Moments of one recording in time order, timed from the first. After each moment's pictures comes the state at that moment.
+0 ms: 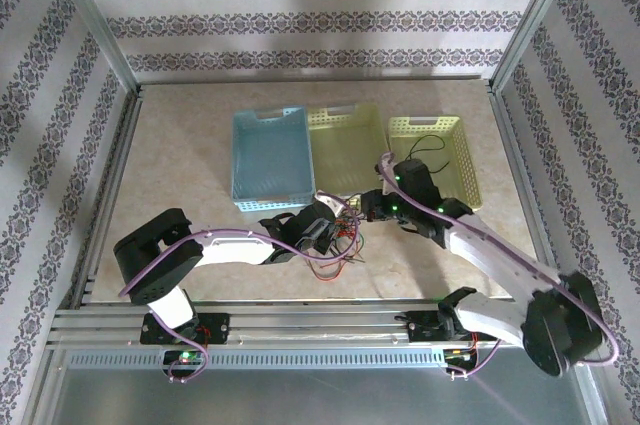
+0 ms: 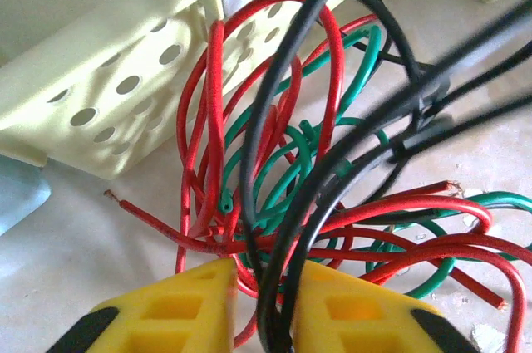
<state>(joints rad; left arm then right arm) -0.98 1.66 0.80 0.05 -0.23 -0.33 0.48 1.09 0.67 -0.31 -0.29 0.45</state>
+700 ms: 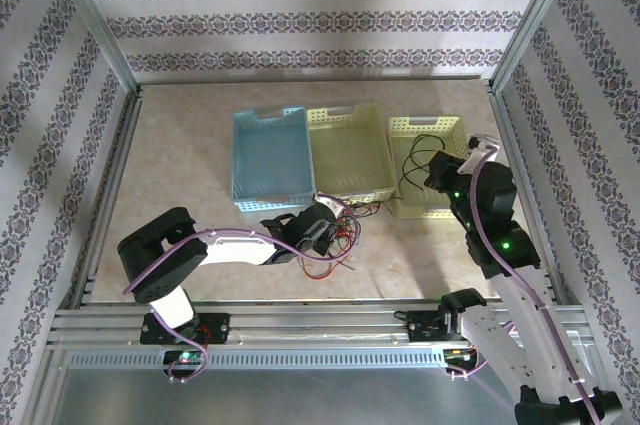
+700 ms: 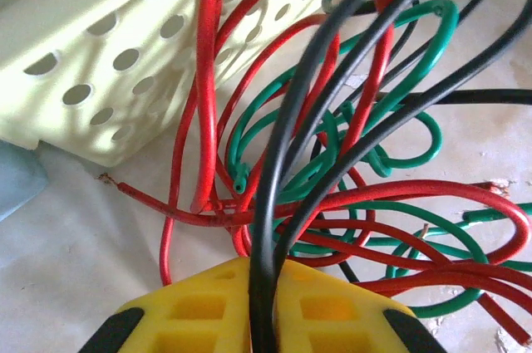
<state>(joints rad) -0.98 1.68 0.79 0.05 -0.24 -0.33 0.19 0.67 0.77 -0.35 0.04 0.54</state>
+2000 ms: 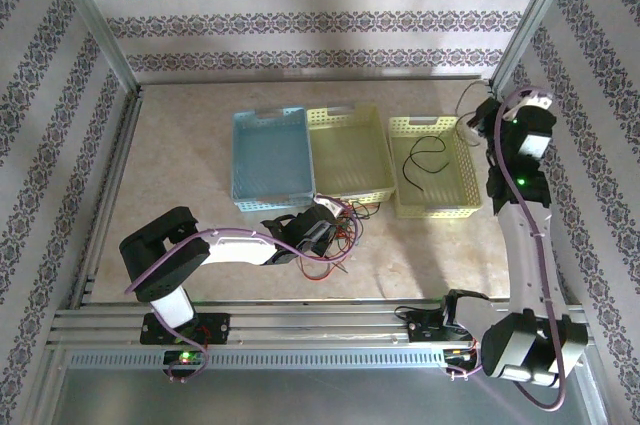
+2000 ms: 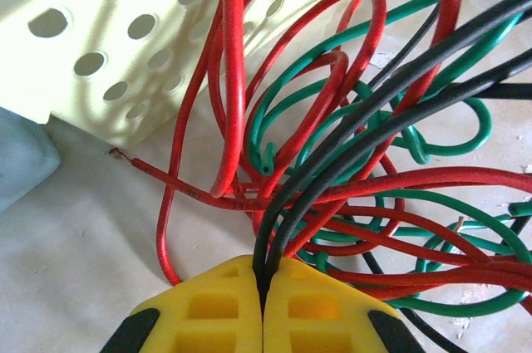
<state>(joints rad) -0.98 1.69 0.79 0.03 -0.26 -0.33 -0.20 1.08 0.96 -0.13 -0.13 0.55</state>
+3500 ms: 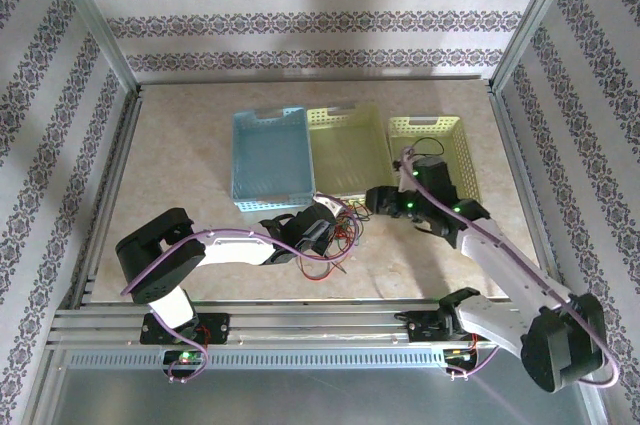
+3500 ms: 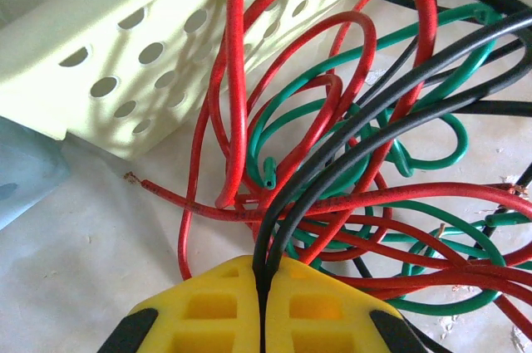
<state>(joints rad) -0.98 1.67 0.79 0.04 -0.26 -0.33 0.41 1.07 0.69 -0.43 -0.35 0.46</state>
